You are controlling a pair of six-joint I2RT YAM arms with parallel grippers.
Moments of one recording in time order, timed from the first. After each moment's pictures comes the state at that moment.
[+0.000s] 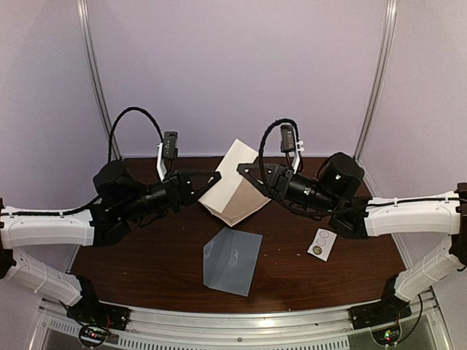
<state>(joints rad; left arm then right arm) -0.92 1.21 0.70 0.76 0.38 -0.63 0.95 1.38 0.85 0.79 -0.32 0.75</state>
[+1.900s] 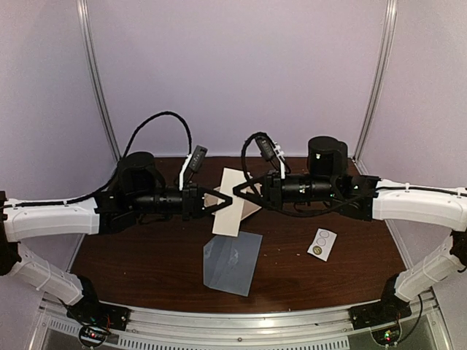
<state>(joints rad) -0.90 1.29 0.83 0.35 0.56 -0.55 0.92 1.37 1.05 0.16 -0.49 0.45</state>
